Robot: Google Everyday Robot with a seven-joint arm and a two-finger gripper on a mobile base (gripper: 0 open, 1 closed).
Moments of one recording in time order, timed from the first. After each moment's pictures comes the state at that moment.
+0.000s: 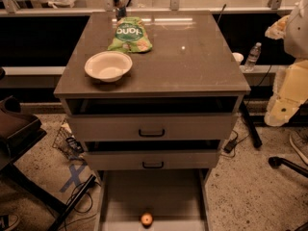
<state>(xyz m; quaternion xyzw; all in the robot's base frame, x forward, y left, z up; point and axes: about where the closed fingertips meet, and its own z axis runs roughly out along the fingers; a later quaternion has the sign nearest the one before) 0.438 -0.214 0.985 -0.60 0.78 -0.05 0.17</state>
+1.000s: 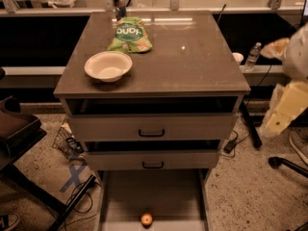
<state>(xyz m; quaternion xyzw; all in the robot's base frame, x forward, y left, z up) 0.448 -0.225 0.943 -0.60 0.77 0.01 0.22</state>
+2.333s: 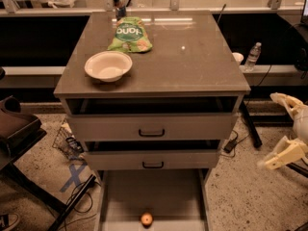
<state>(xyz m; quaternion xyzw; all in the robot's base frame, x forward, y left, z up) 0.451 -0.274 0.820 -0.53 0.73 0.12 0.42</state>
